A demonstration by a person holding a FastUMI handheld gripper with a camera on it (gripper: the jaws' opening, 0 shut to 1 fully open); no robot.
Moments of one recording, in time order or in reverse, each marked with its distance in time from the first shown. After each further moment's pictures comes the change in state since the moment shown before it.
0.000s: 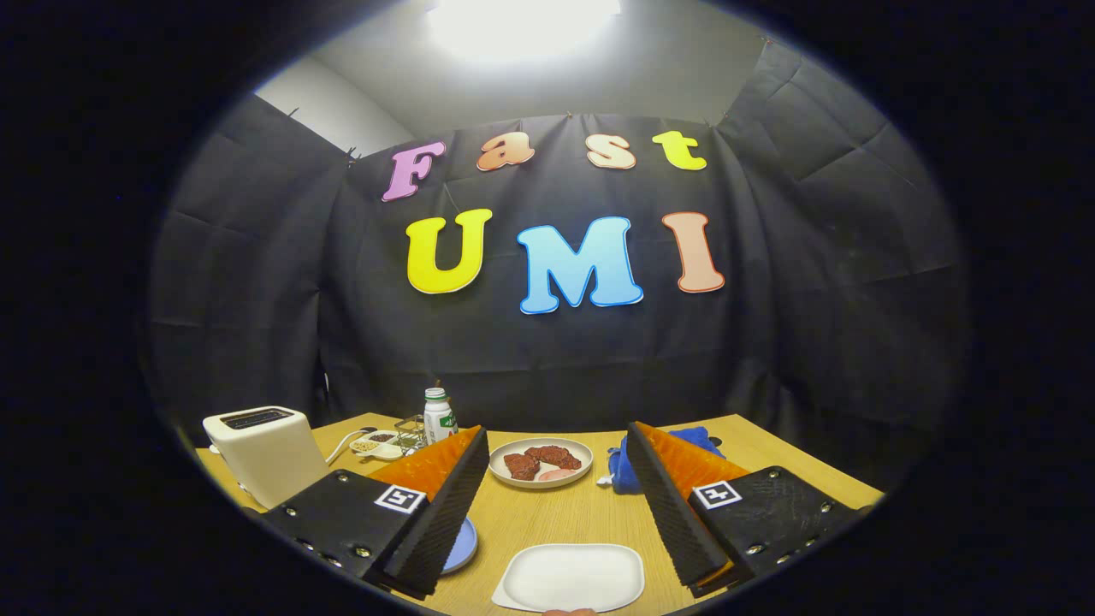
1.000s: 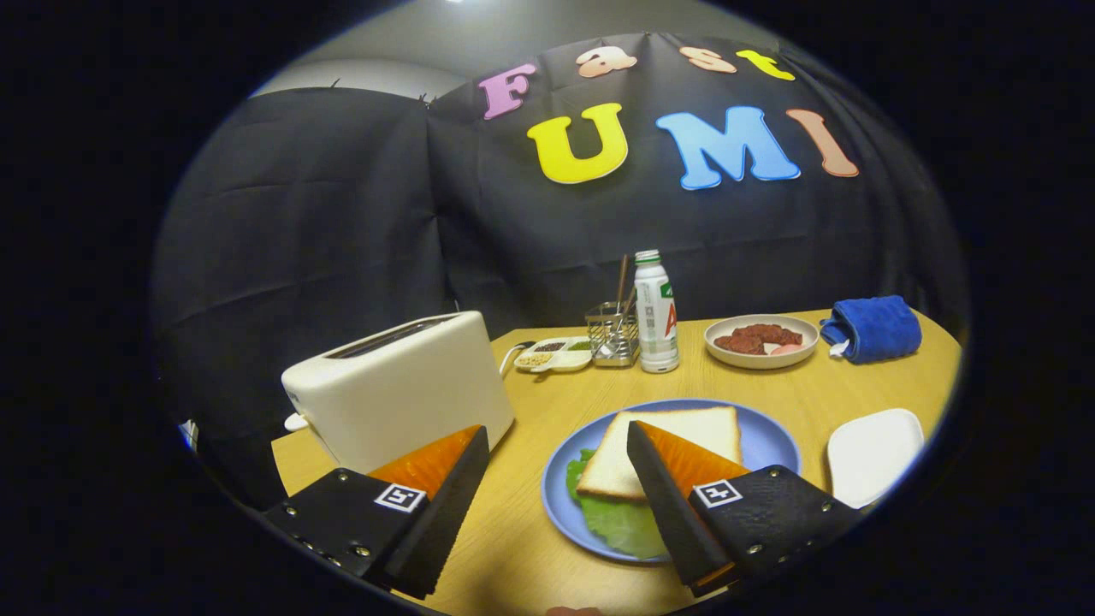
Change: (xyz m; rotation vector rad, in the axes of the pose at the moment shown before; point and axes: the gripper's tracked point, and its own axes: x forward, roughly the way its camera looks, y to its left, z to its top) arm 0.005 0.251 -0.129 0.093 0.265 0.358
